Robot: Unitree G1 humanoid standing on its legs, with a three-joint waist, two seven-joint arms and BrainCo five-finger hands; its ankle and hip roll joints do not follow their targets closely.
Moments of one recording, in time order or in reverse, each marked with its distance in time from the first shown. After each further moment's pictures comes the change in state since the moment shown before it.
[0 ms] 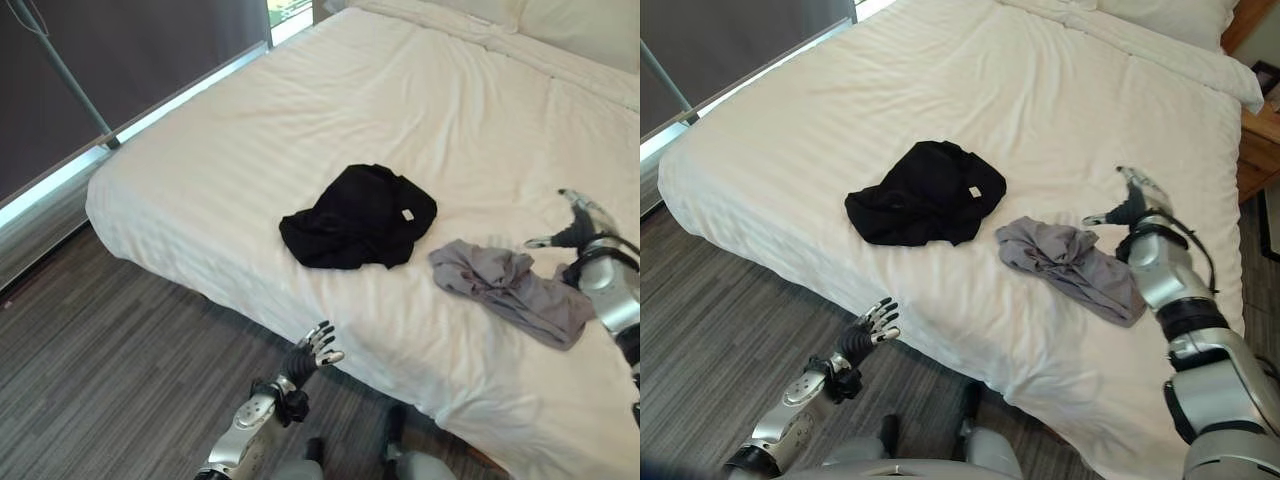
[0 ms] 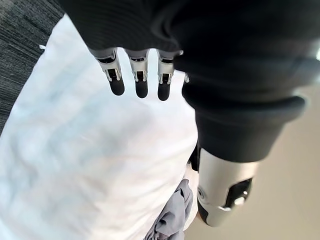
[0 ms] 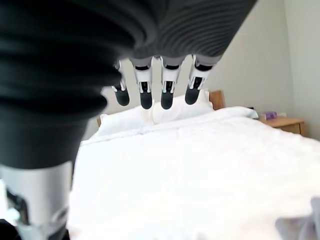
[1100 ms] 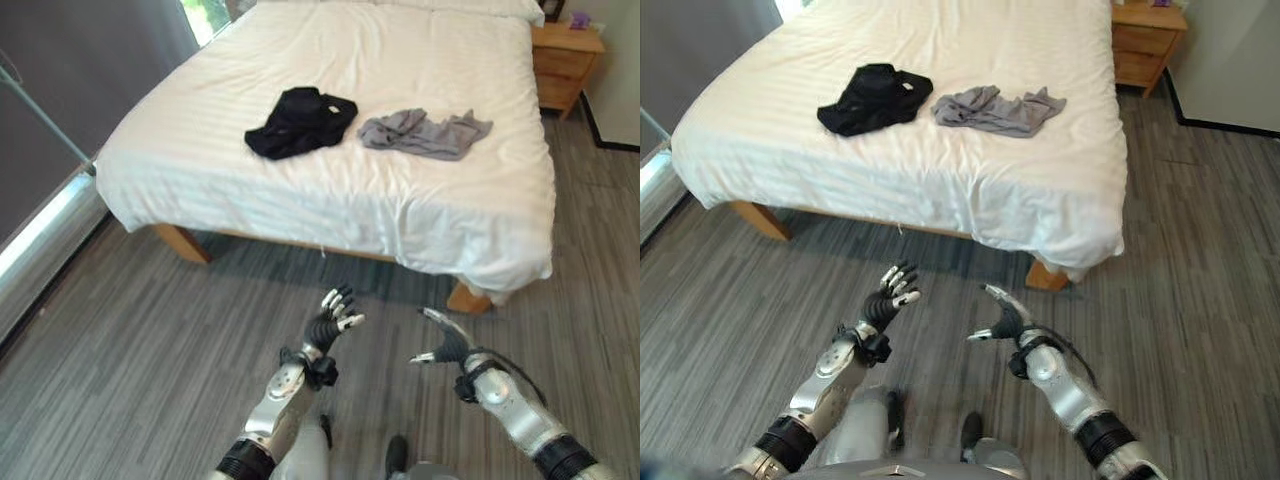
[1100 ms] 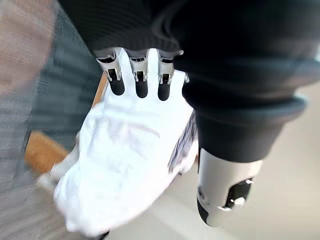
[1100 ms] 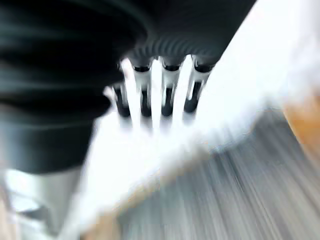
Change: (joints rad) left arm -0.074 -0.107 0.027 -0.024 0.002 -0.082 0.112; right arm 0.687 0.029 -0.302 -0.861 -0.064 -0.104 0.091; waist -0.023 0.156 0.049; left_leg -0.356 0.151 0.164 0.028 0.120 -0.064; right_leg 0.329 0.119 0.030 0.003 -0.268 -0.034
